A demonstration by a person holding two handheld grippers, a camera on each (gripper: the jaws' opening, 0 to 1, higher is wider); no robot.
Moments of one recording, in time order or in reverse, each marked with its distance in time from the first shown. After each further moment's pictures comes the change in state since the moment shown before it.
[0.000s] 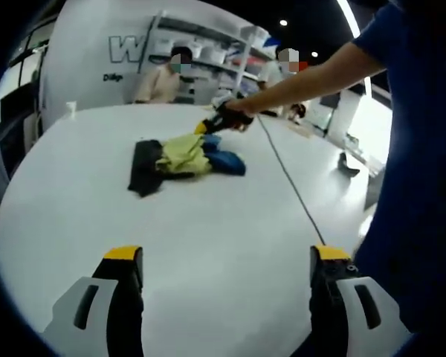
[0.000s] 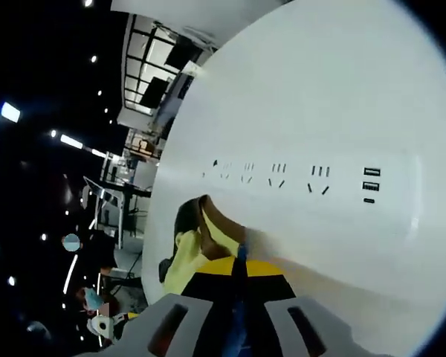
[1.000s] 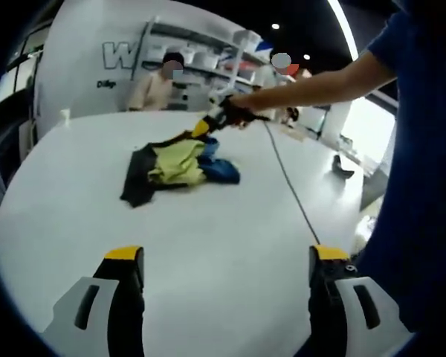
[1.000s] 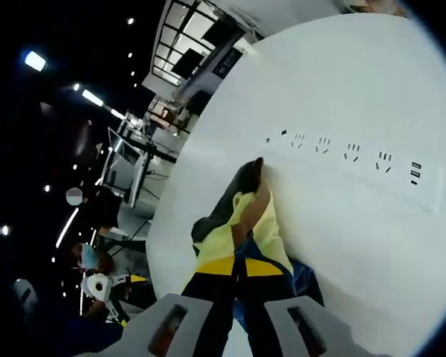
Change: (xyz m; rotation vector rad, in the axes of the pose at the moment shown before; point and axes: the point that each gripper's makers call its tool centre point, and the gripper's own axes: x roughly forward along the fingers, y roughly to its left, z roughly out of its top) left arm 0.001 -0.004 0.010 0.030 -0.036 -0.029; right arm -0.017 0.071 -0.055 -0.202 0.098 0.049
